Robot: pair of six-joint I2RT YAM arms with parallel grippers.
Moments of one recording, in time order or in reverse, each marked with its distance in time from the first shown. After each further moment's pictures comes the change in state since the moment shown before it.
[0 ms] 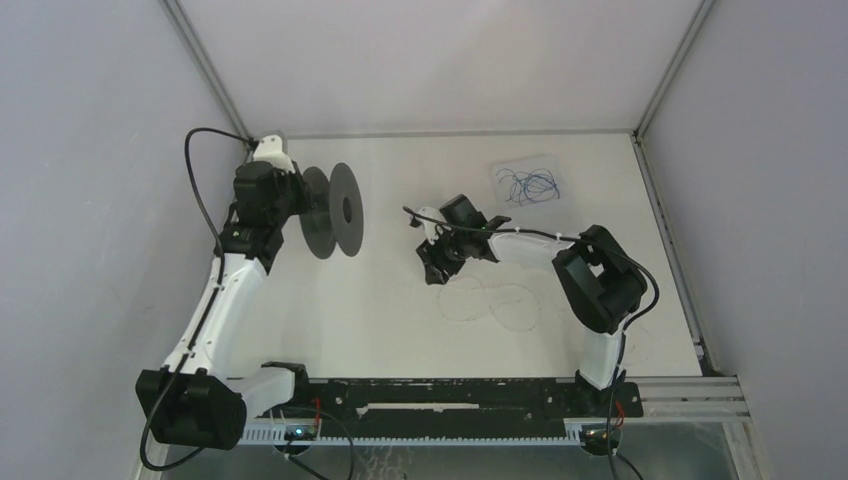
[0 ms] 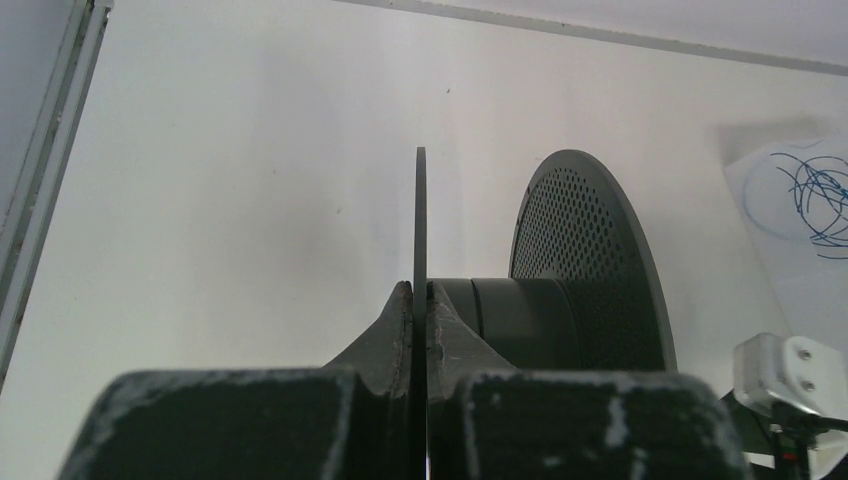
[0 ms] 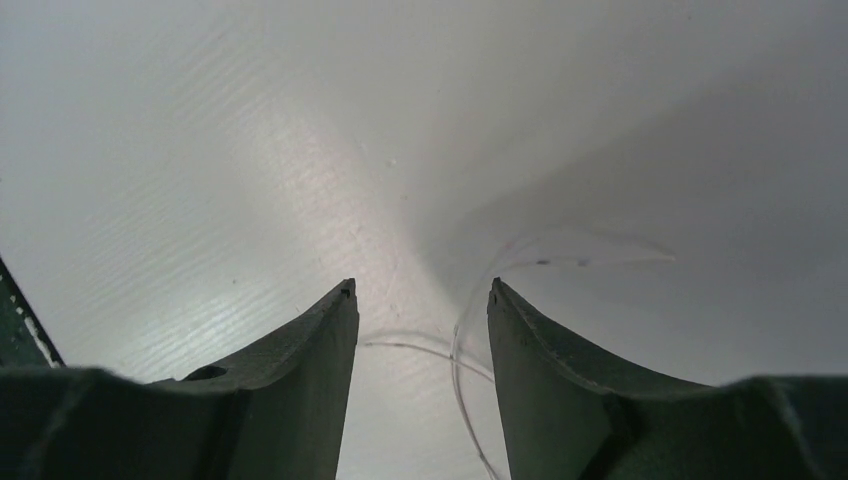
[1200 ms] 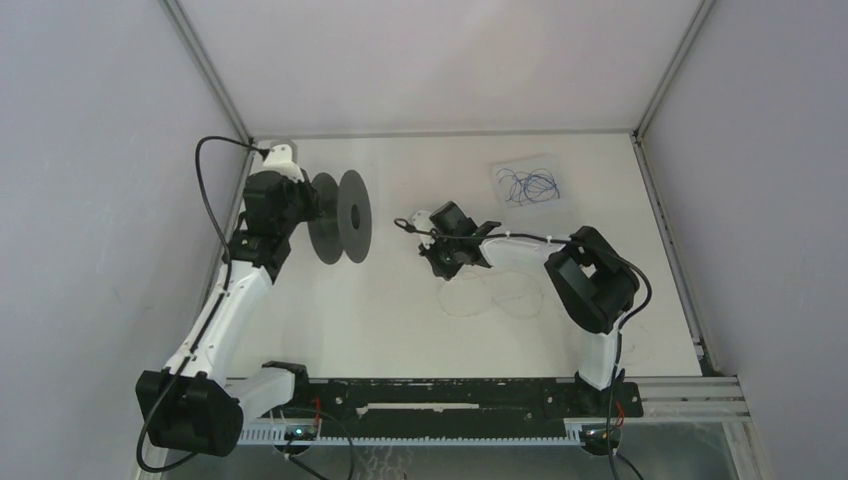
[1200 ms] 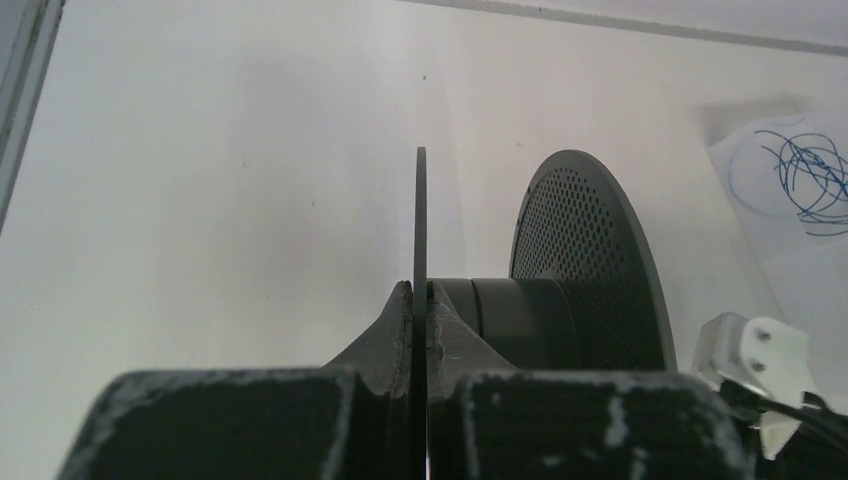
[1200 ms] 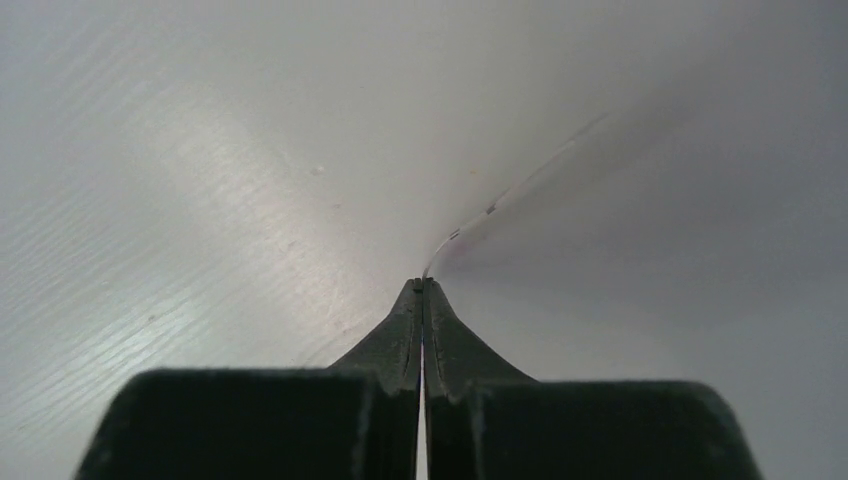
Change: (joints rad) left arm -0.035 -0.034 -0.087 0.073 0.008 -0.008; right arm 0.073 0.047 0.017 0.013 0.262 -0.002
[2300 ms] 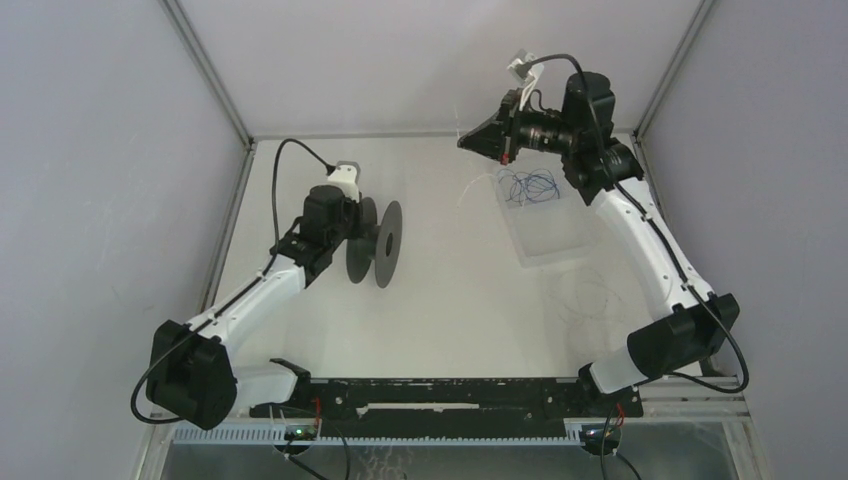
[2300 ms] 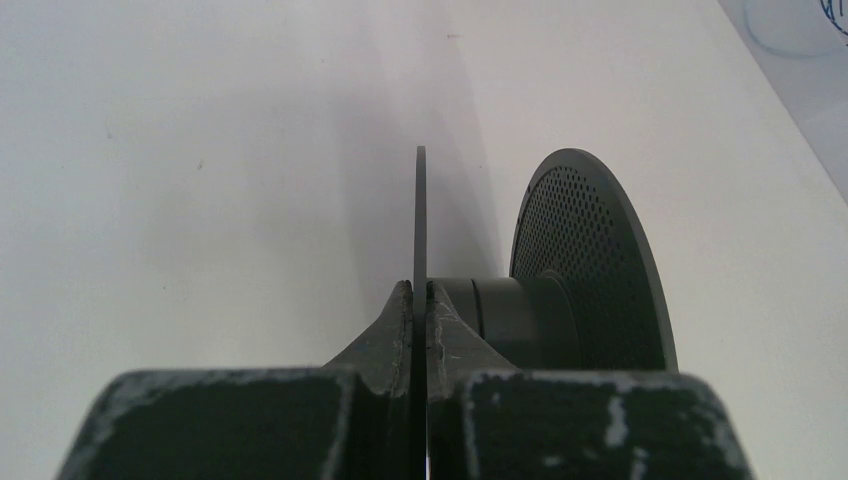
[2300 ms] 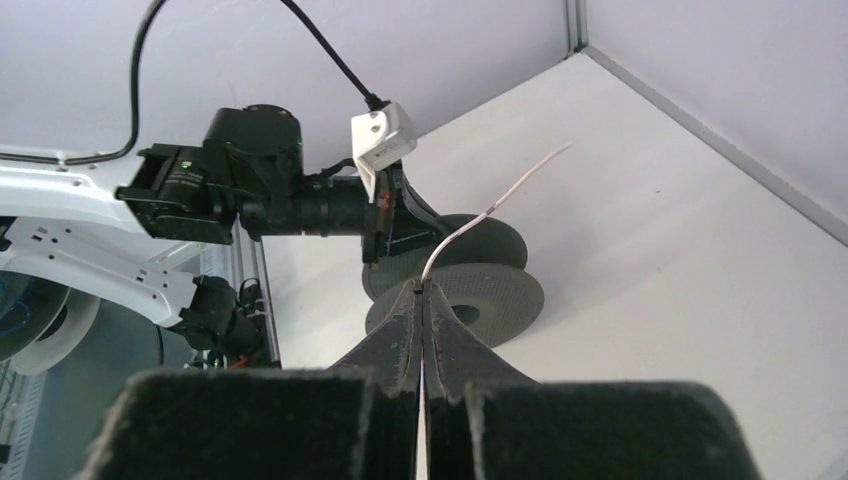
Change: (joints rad) left arm -0.286 0.141 -0.097 0.102 -0.149 0.062; right arm -0.413 -0.400 0.457 -0.010 -0.692 0.352
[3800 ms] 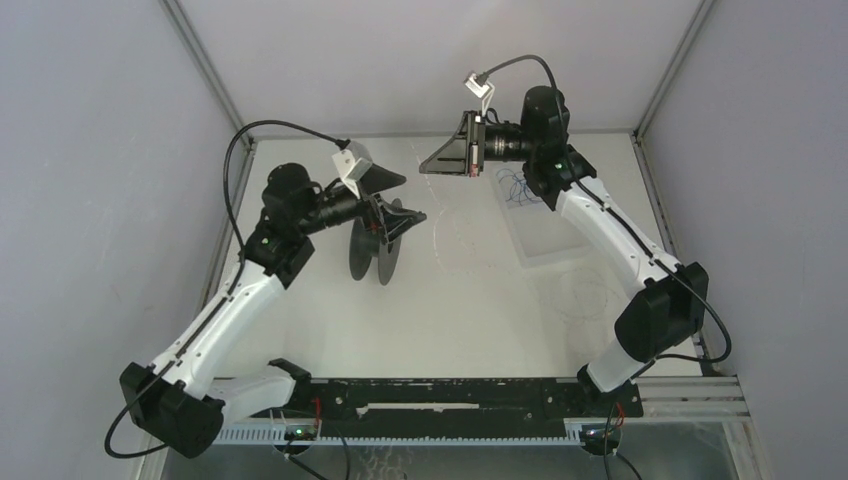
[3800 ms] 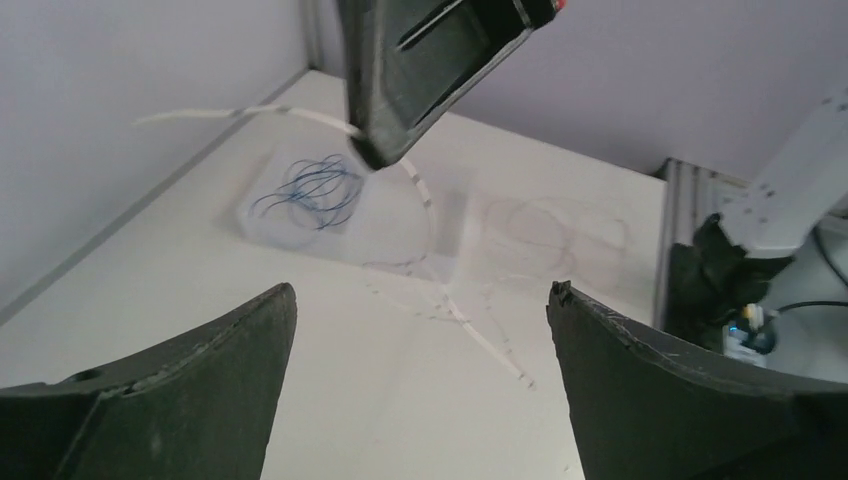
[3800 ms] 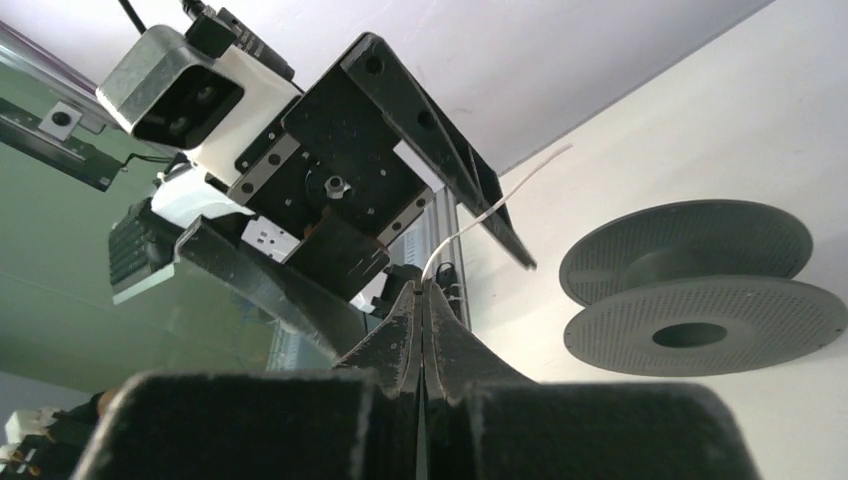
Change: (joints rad) left arm -0.028 -0.153 0.216 0.094 0.846 0.103; right arm 0.114 0.093 -0.064 0.284 -0.185 0.472
